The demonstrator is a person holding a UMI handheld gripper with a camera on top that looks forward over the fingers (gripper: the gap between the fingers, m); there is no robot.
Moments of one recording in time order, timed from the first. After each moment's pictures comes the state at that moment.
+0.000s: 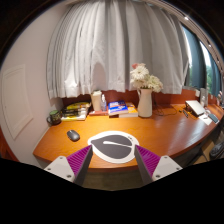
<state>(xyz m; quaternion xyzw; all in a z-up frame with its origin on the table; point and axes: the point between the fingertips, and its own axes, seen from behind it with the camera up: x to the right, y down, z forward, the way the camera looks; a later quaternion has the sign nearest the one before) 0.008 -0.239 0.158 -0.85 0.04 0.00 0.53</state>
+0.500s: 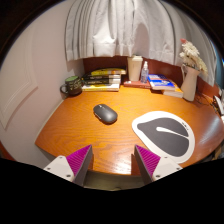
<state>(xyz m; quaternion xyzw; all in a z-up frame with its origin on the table) -0.174 -0.147 0.016 -0.91 -0.05 0.05 0.41</state>
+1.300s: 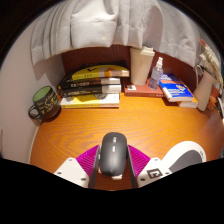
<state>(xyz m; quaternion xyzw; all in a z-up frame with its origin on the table) -0.204 0.046 -0.017 -0.93 0.01 0.01 0.36</state>
